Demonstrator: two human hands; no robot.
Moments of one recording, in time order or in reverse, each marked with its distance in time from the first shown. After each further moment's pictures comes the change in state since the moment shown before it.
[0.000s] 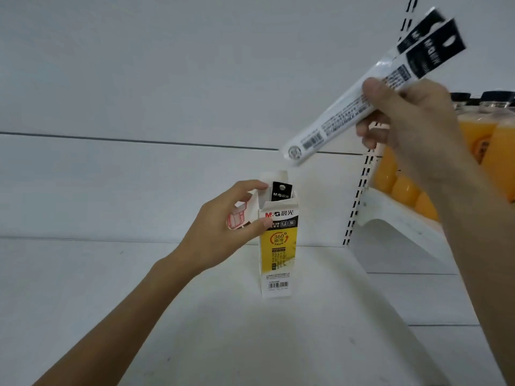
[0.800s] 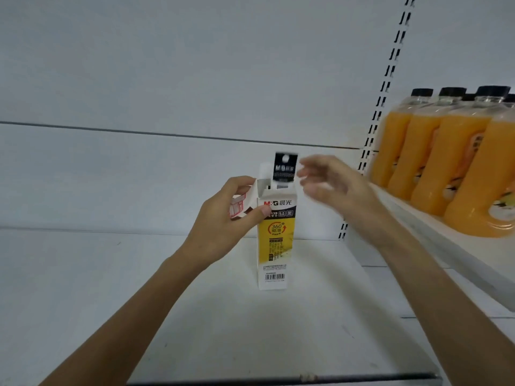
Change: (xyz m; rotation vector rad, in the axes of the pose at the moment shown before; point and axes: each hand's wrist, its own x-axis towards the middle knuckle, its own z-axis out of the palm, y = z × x) left_hand 0.000 -0.012 0.015 -0.124 0.083 -0.069; right_hand -0.047 0.073 0.021 -0.143 -0.322 0.186
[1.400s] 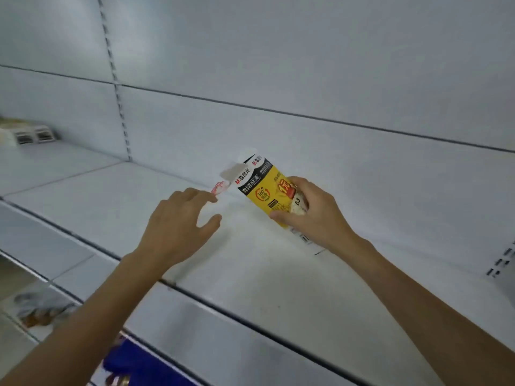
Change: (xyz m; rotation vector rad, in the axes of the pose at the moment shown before) left_hand -0.118 -0.044 -0.156 1.050 0.312 -0.349; right_hand 0.049 0.023 0.190 -0.156 -0.307 -0.125
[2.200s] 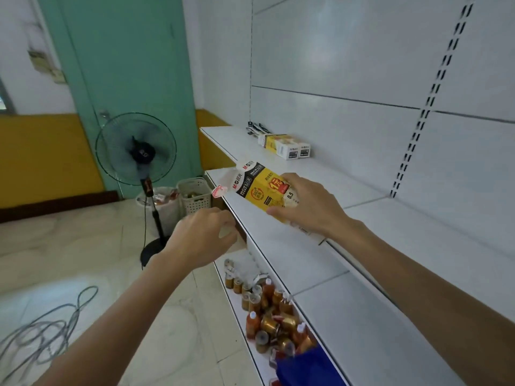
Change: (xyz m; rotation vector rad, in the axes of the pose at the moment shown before) left_hand -0.092 -0.369 -0.207 0.415 -0.089 -0.520; right_hand 0.163 -0.309 0.397 -0.051 -0.474 -0.528
